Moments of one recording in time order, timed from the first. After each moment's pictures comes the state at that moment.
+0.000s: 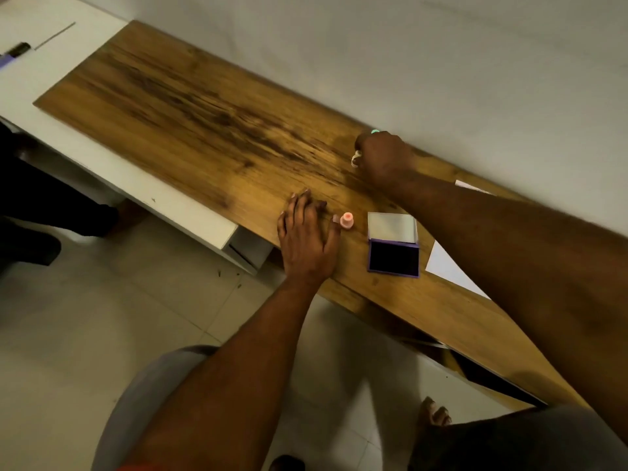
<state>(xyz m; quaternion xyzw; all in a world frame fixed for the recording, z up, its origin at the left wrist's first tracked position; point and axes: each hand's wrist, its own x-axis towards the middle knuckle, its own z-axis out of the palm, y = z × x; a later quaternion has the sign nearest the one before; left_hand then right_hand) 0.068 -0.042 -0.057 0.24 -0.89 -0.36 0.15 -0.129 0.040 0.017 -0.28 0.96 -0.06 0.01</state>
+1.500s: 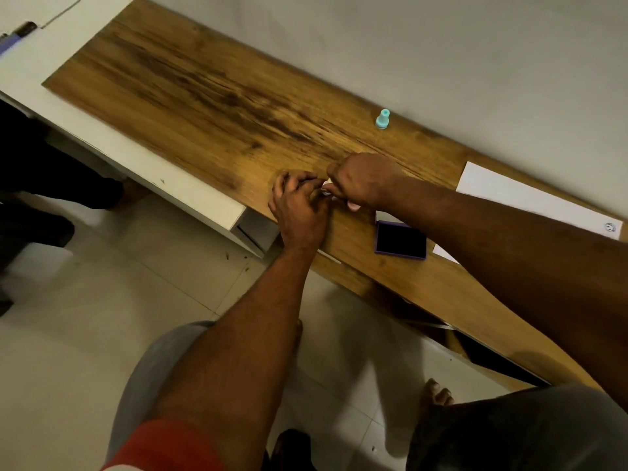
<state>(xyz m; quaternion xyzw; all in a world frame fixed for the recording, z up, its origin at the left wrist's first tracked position) 0.057 -0.071 -0.047 0.28 -0.87 -0.37 0.15 -0.074 0.037 0.025 -0.54 0.83 0.01 0.12</state>
